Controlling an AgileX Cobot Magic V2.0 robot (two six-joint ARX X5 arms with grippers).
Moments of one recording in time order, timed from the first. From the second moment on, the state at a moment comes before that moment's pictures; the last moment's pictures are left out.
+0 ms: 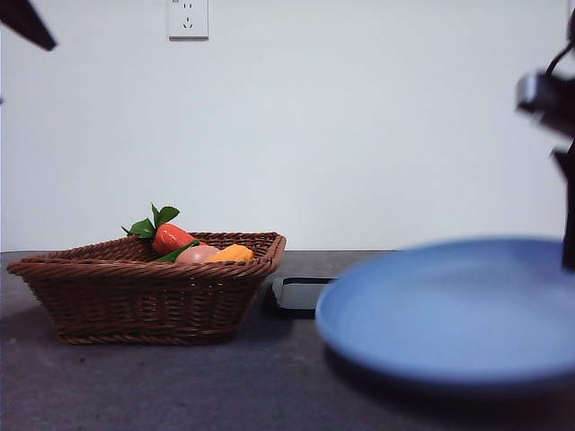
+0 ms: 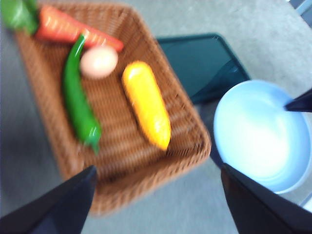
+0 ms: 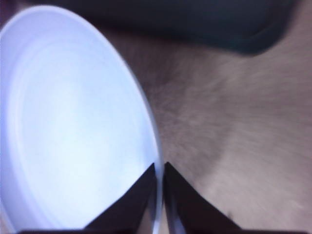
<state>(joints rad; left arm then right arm) -0.17 0.83 0.82 -0.65 0.50 -0.05 0.12 1.23 0.81 -0.76 -0.36 0.02</state>
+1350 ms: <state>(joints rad) -0.48 1.76 1.21 -0.51 0.23 -0.07 0.07 0.82 0.81 -0.93 -0.35 0.06</state>
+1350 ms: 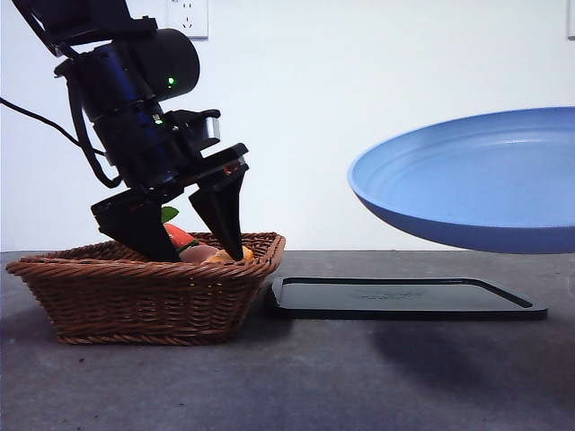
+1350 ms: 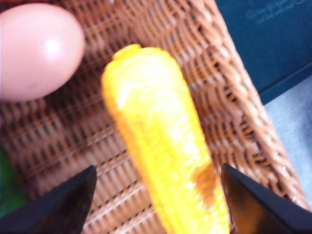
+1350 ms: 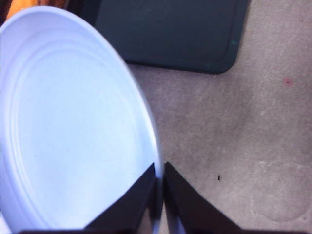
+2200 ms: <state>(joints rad) -0.49 1.79 1.22 -0.52 0.23 -0.09 0.07 0.82 0.81 -0.93 -0.35 0.06</state>
